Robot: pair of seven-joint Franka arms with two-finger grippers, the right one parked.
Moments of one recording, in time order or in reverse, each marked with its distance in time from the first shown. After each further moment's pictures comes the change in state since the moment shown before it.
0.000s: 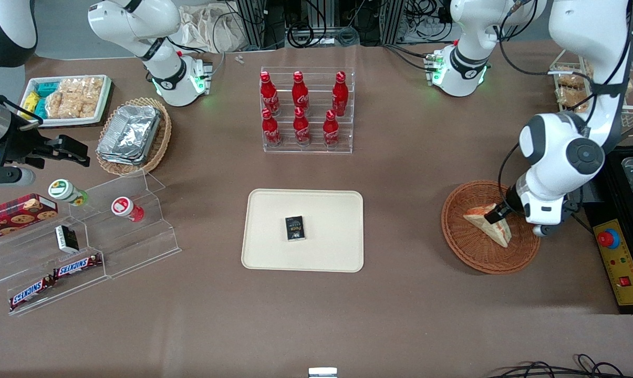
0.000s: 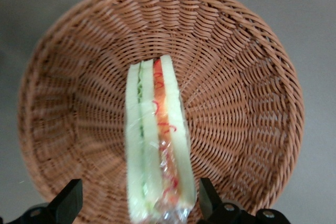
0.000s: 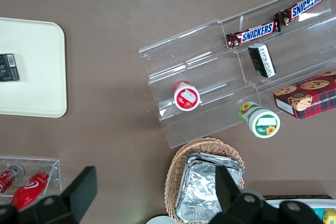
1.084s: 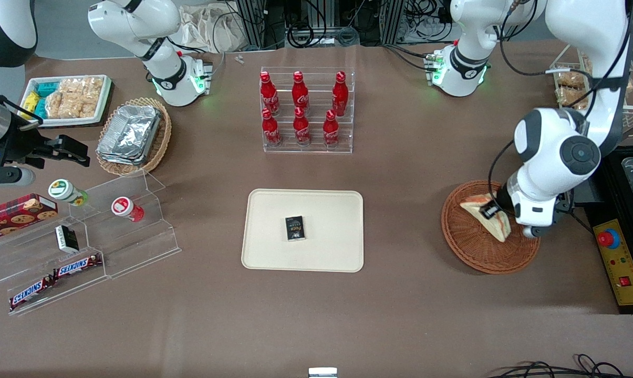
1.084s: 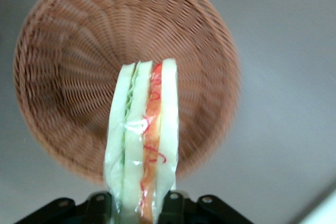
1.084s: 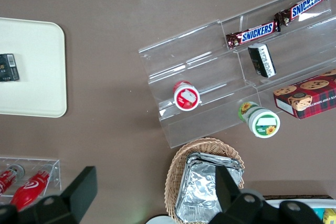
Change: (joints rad) arm -0.002 -0.101 -0.138 0.155 0.000 -0.332 -0.036
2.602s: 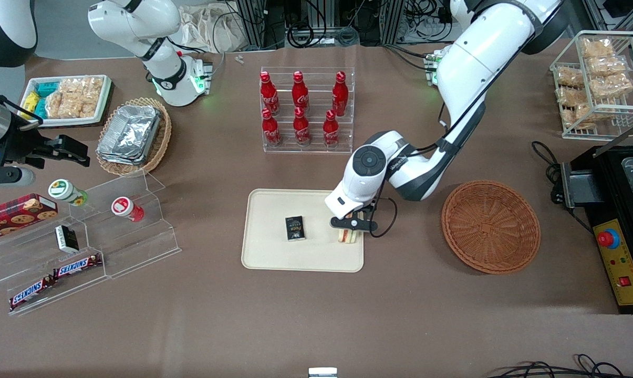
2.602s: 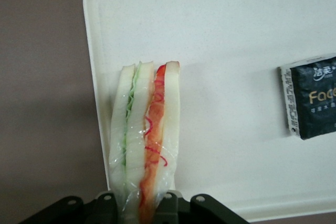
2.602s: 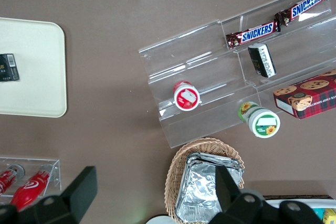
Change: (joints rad) arm -0.196 0.553 -0.375 0.347 0.370 0.221 -0.012
